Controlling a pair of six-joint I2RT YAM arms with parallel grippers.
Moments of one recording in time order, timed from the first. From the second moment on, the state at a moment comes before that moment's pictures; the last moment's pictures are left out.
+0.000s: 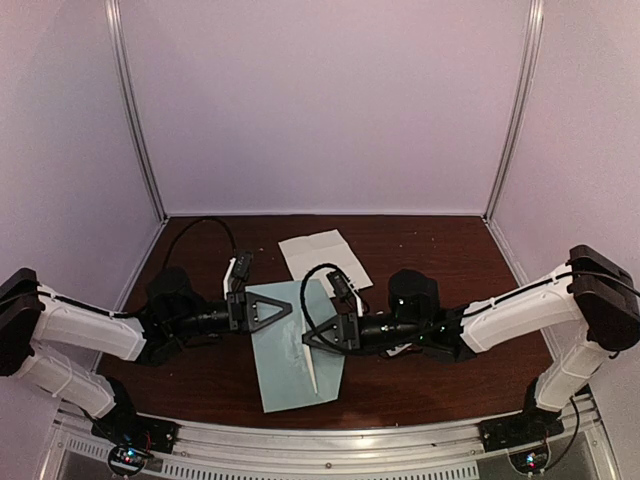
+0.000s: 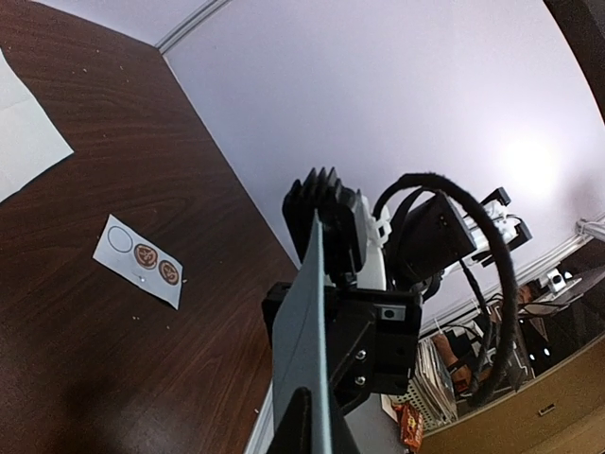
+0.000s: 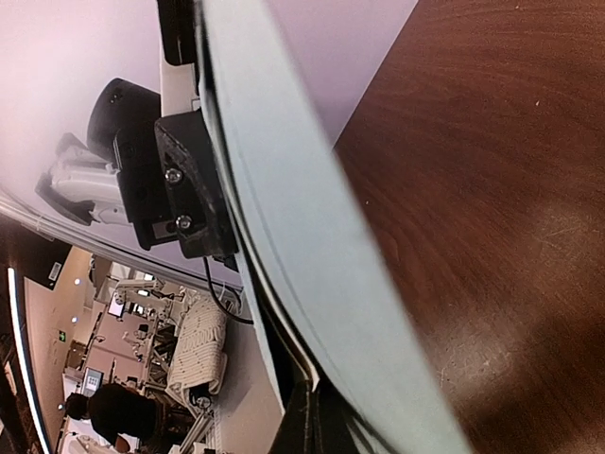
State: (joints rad) left arm -0.83 1.33 0.39 0.95 0.57 -0.99; right arm 1.06 1.62 0.73 0.69 -0.49 0.98
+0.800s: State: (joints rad) left arm -0.83 1.28 0.39 0.95 0.55 -0.99; right arm 1.06 1.38 0.71 0.33 -0.30 0.84
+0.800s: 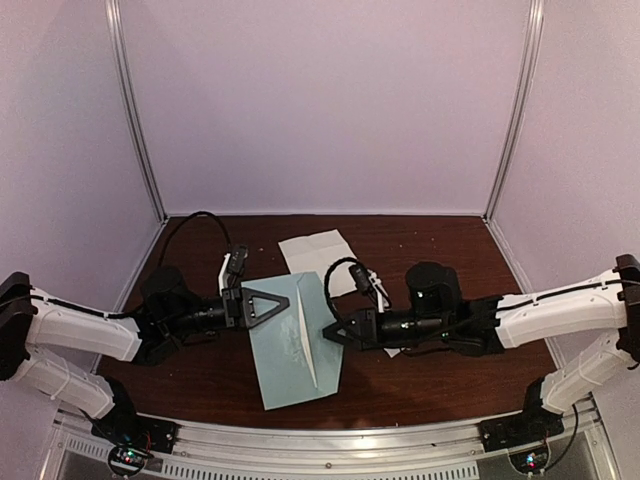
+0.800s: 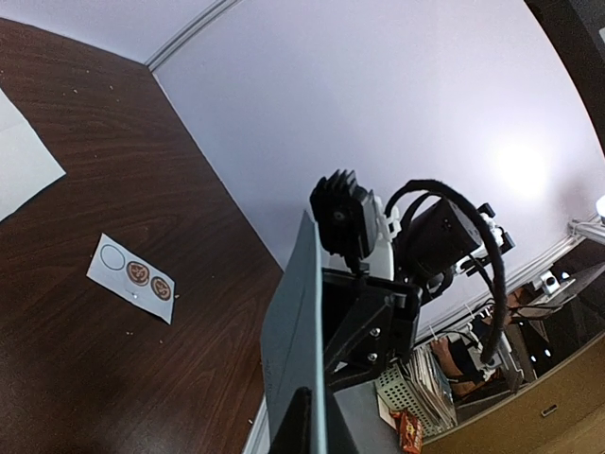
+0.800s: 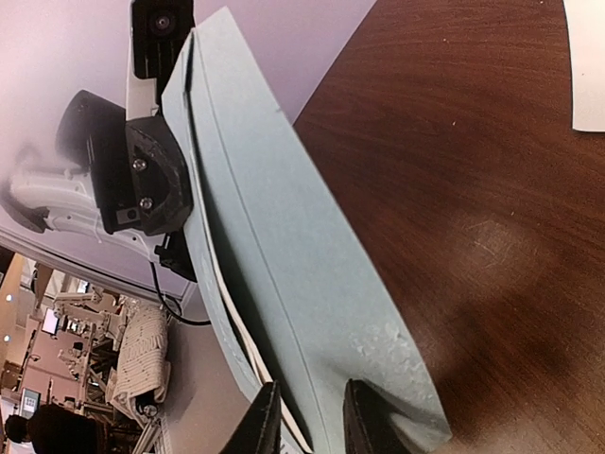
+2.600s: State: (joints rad) left arm -0.82 1.28 0.38 0.96 0.53 -0.97; right arm 1.10 1.51 0.79 0.45 -0.37 0.85
